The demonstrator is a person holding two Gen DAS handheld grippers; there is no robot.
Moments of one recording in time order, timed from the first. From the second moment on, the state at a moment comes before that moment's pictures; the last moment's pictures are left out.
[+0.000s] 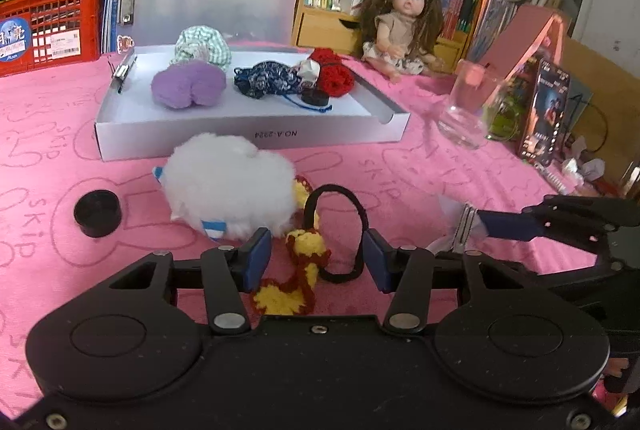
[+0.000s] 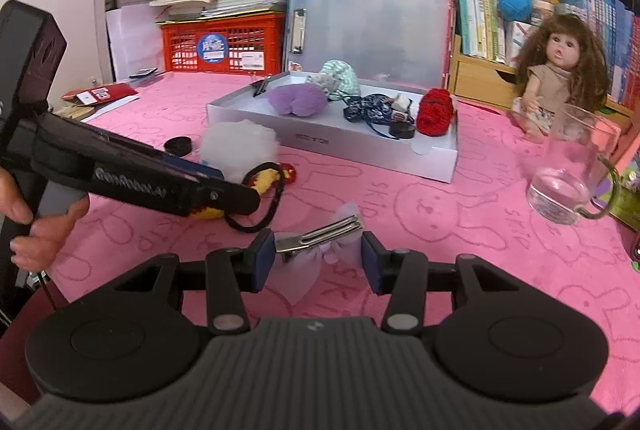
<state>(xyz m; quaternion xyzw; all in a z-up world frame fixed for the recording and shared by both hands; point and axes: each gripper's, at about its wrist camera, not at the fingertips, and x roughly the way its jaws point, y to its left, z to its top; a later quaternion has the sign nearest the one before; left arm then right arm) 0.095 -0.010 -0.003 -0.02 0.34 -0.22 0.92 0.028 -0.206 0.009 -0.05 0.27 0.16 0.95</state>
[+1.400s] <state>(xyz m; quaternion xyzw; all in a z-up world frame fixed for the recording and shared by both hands) 0.066 0.012 0.056 -0.02 0.28 -0.15 0.95 0.035 -0.214 0.042 -0.03 0.24 0.12 0.96</state>
